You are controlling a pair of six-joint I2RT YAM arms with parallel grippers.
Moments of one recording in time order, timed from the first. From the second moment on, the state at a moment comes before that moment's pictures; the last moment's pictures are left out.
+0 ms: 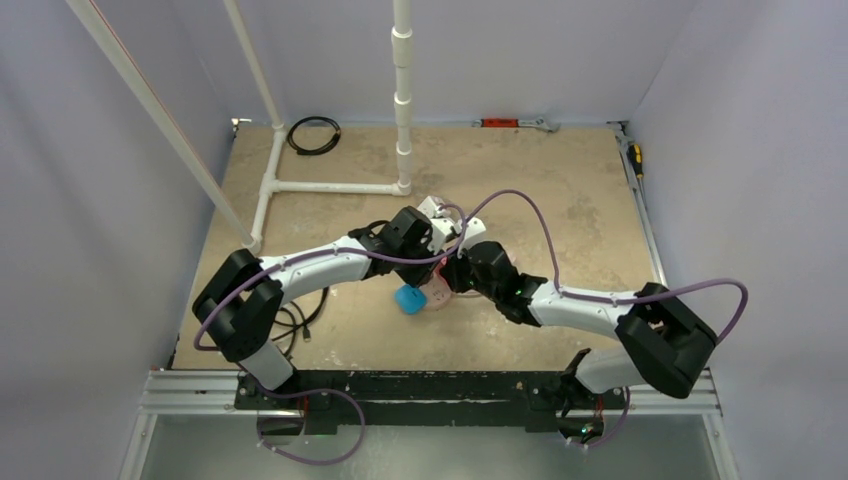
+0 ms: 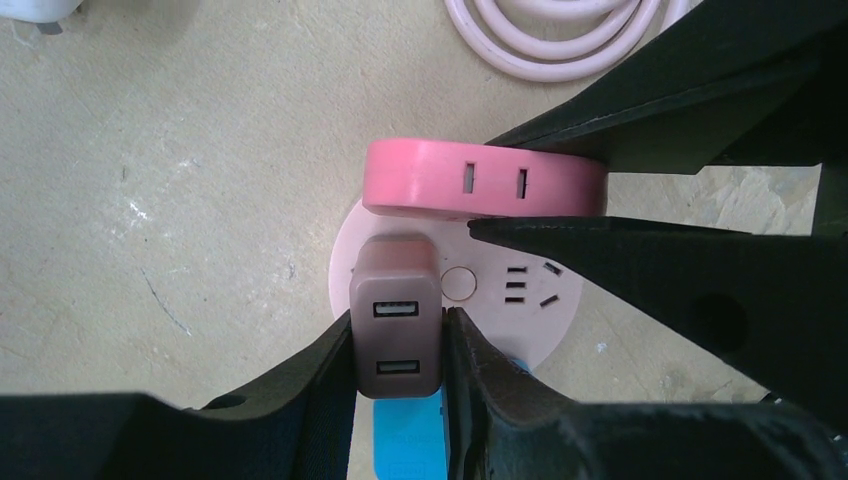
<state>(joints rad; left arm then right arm) -0.81 1.62 1.03 -0.35 0.08 -0.01 0.83 1.37 0.55 0.31 0.16 0.34</state>
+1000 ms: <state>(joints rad) -0.80 1.64 1.04 -0.32 0.06 0.00 0.69 1.42 0.58 0.32 -0.02 0.45</state>
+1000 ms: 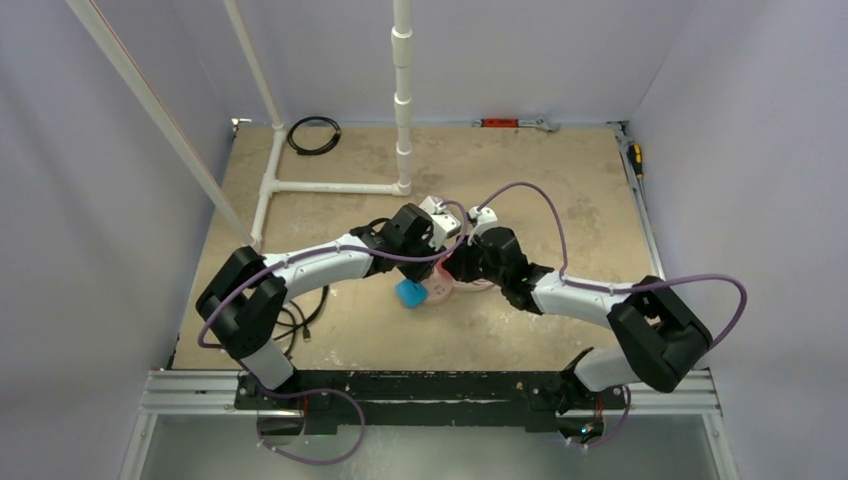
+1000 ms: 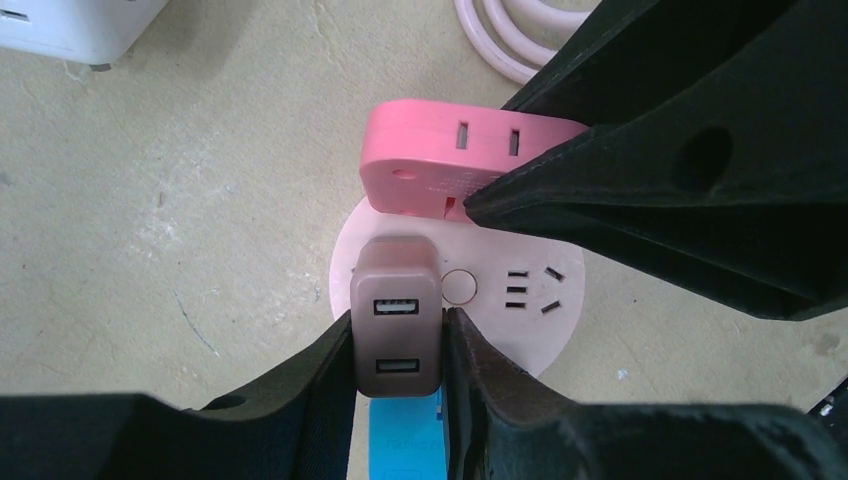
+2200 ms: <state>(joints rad) -0.81 1.66 1.06 -0.35 0.15 -0.01 1.09 1.35 0.56 0.21 0.60 0.39</state>
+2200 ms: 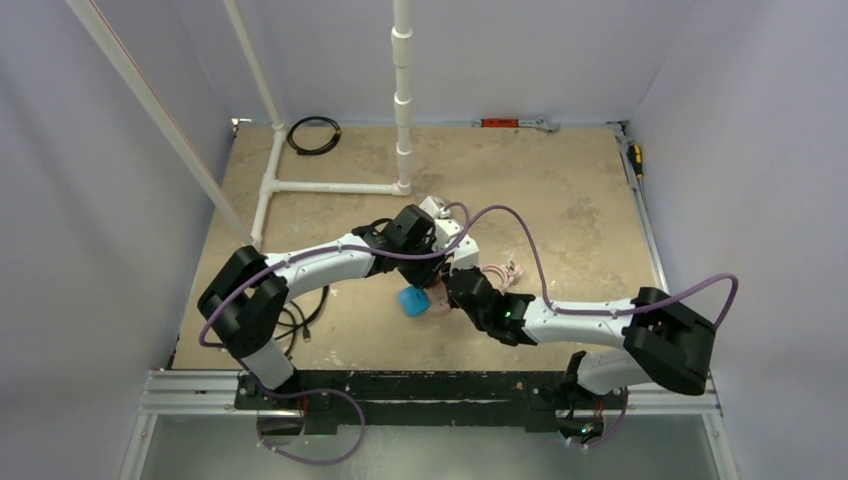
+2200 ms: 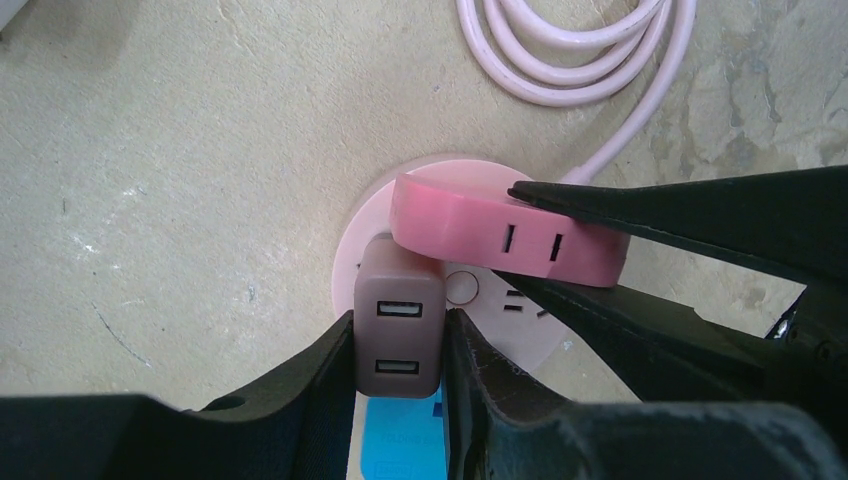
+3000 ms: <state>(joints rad) -0.81 1.67 1.07 -0.32 0.13 -0.02 0.73 1.26 0.45 0.33 0.06 0.49</state>
